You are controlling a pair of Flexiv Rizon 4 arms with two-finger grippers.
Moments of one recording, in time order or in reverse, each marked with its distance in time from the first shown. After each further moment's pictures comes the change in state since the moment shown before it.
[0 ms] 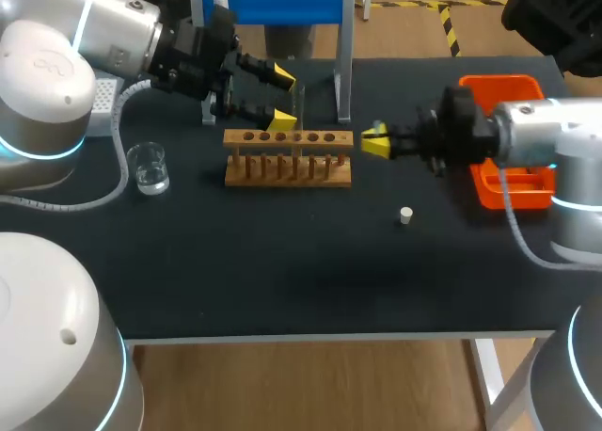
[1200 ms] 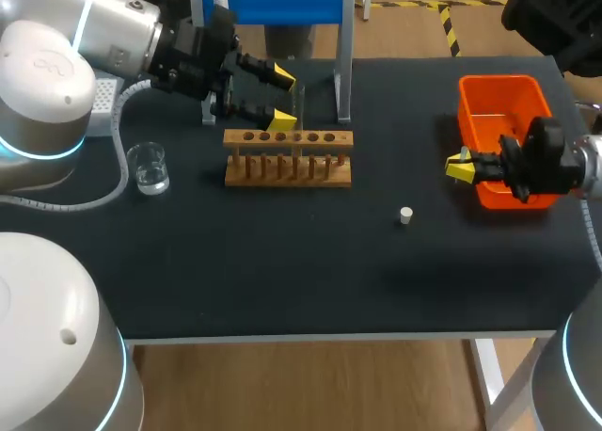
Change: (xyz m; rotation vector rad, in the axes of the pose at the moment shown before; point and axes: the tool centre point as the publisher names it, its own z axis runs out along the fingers) left arm 0.000 0.000 0.000 0.000 0.000 0.000; right arm 0.016 -0.039 -0.118 -0.001 -0.062 0.060
